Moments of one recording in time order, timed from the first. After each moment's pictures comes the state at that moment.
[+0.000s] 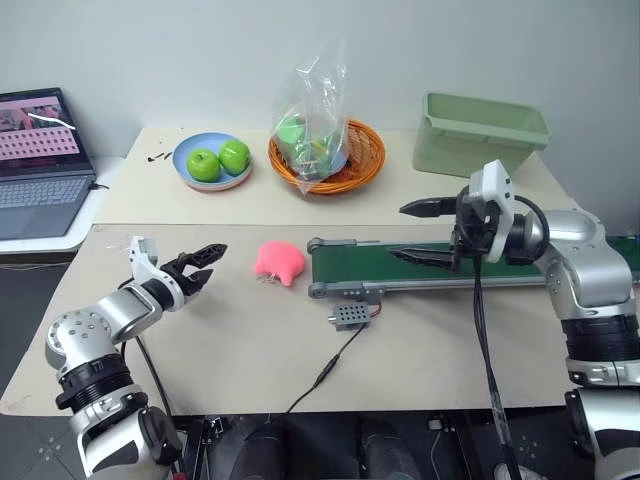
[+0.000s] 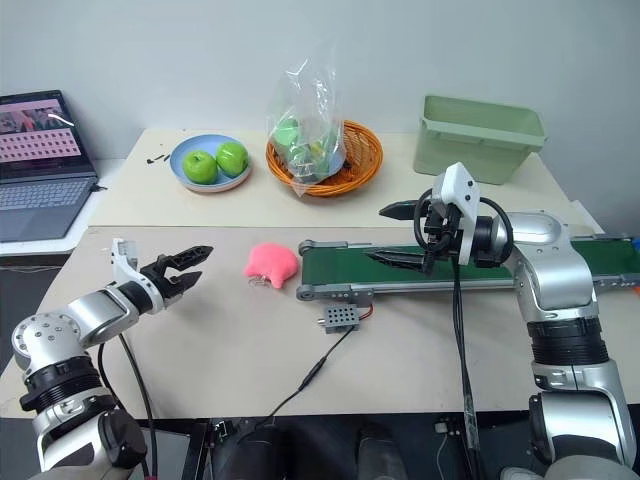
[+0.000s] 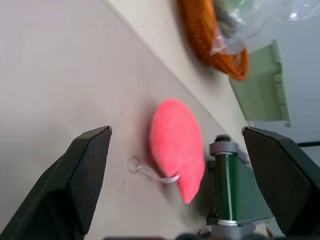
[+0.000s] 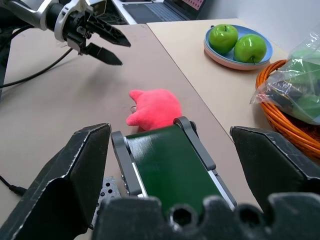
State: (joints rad) left arm -0.52 0.35 0.75 0.23 -1.02 1.29 -0.06; right arm -0.65 -0.73 -0.01 0.05 0.42 0.38 1.20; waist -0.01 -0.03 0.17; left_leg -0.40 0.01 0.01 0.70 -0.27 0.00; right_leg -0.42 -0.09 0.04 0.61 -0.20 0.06
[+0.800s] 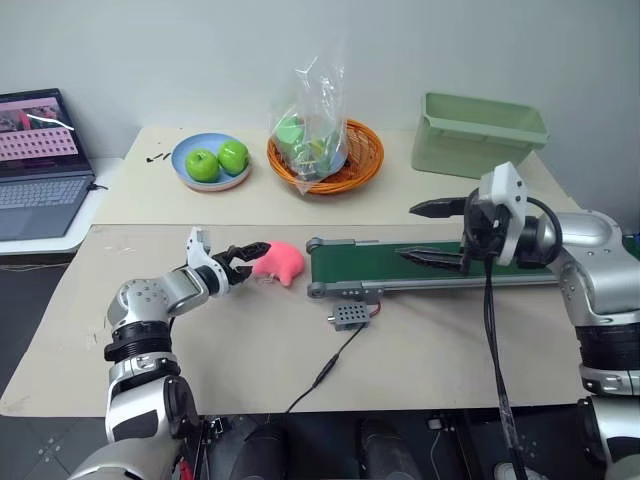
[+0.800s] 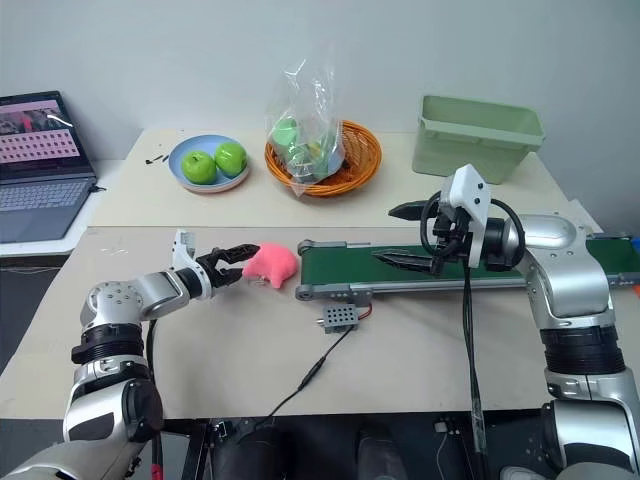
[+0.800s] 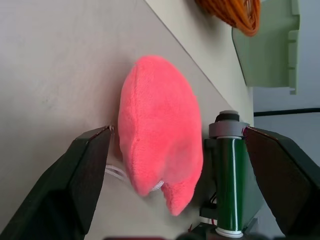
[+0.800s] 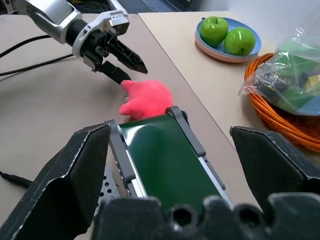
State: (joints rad) left arm -0.68 0.32 0.49 0.55 -0.84 1.11 -0.23; right arm -0.60 -0.77 -0.03 -0.01 0.43 0.38 1.18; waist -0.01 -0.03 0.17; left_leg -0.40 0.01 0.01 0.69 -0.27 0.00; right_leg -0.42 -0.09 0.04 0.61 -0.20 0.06
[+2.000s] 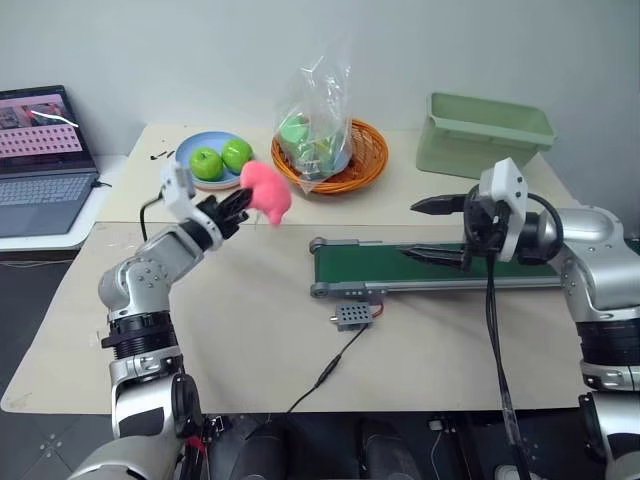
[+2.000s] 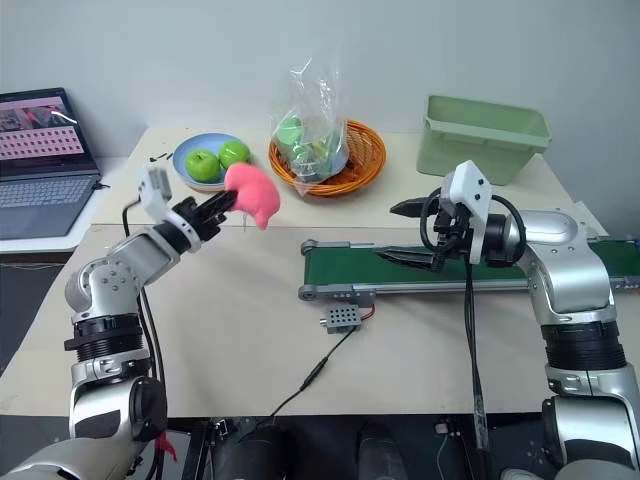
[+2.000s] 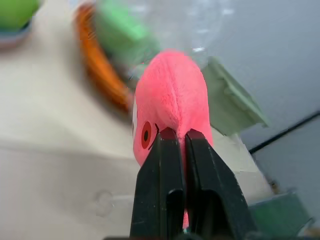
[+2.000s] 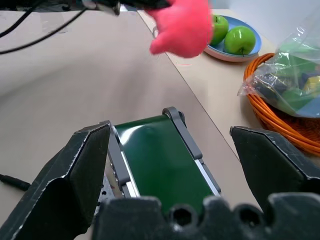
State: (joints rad) left arm -0.68 0.33 0.31 0.04 -0.71 0.83 -0.35; right arm -0.64 -0.77 -0.02 0.02 0.41 0.38 1.18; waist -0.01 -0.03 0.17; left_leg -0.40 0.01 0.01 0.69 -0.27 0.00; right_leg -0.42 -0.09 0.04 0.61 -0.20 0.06
